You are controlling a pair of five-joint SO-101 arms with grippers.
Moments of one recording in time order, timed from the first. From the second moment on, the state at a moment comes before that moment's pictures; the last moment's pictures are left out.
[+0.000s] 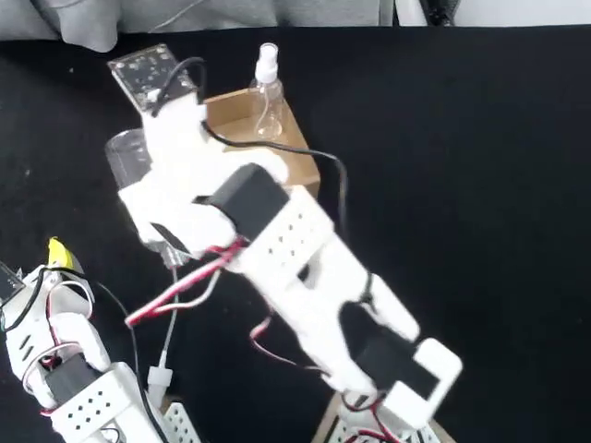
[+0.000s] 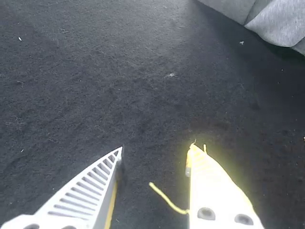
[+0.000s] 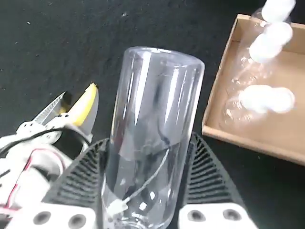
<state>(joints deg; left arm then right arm) -43.0 -101.9 96.1 39.2 8.3 -51.6 0.3 -31.2 89.9 -18.4</state>
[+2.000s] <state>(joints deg) -43.0 -101.9 96.1 39.2 8.3 -10.2 -38.0 38.6 74.9 -48.0</state>
